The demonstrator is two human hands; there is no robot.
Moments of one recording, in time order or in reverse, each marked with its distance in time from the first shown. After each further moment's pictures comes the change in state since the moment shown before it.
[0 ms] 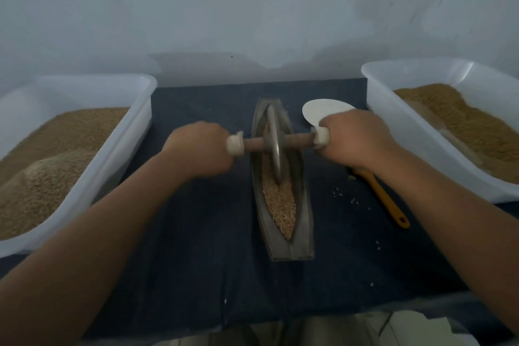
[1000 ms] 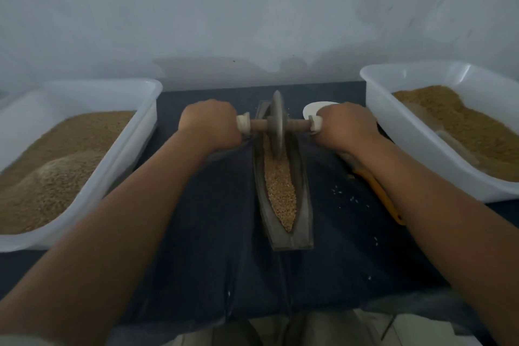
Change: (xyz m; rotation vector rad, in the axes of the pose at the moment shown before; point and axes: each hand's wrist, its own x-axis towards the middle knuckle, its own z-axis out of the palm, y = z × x) left_hand 0.037 0.012 -0.020 0.136 0.118 -0.045; right_hand 0.033 0.001 0.015 0.017 0.046 0.100
